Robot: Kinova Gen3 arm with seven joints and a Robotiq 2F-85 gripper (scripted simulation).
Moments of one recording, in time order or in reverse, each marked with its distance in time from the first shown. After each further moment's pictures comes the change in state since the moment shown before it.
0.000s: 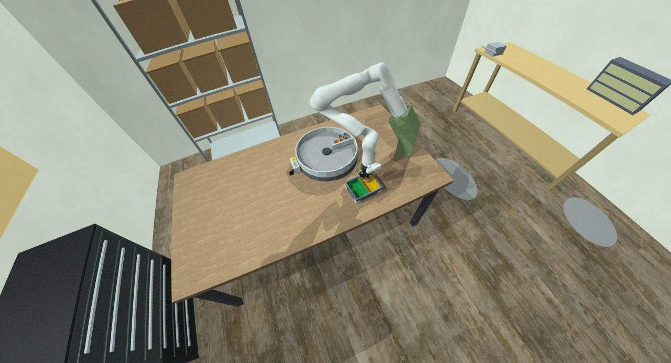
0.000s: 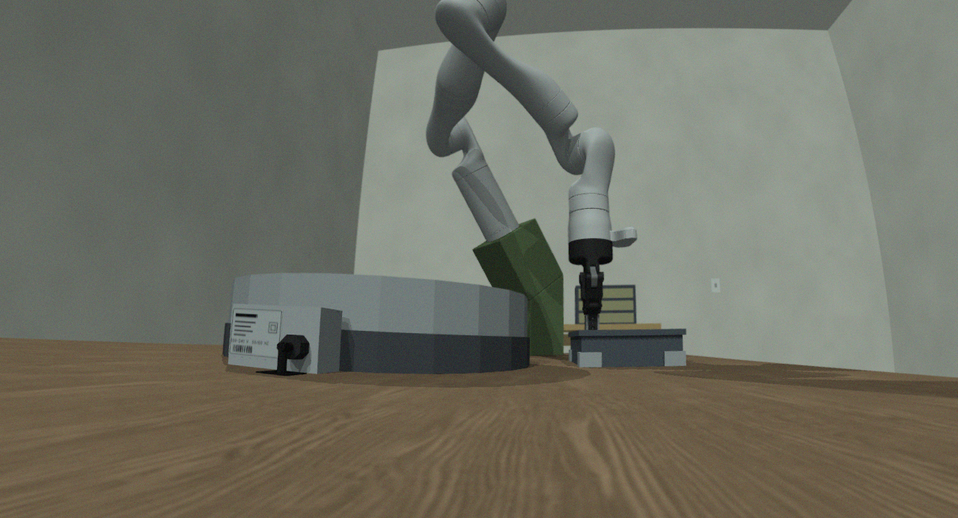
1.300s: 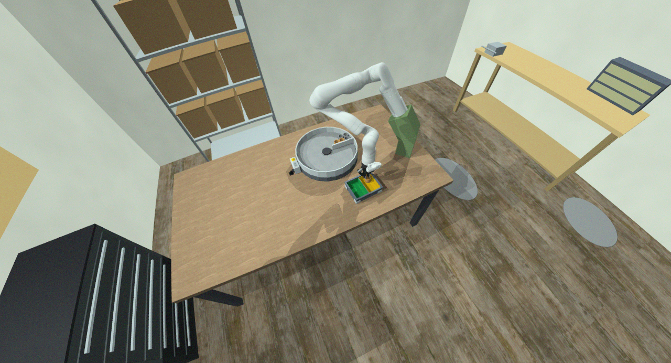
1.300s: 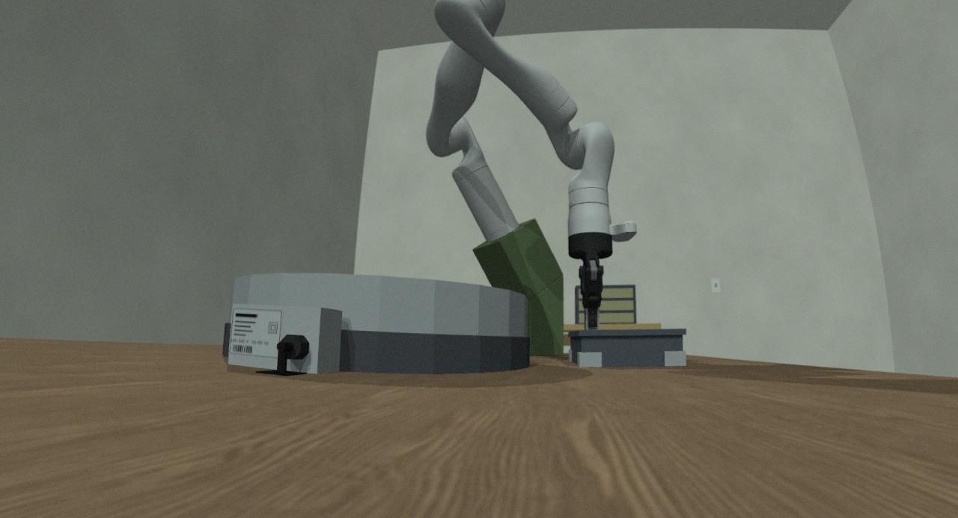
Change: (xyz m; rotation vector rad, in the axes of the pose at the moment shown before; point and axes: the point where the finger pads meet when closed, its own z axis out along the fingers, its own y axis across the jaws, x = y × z) arm 0.000 0.000 -0.010 0.000 -0.001 0.000
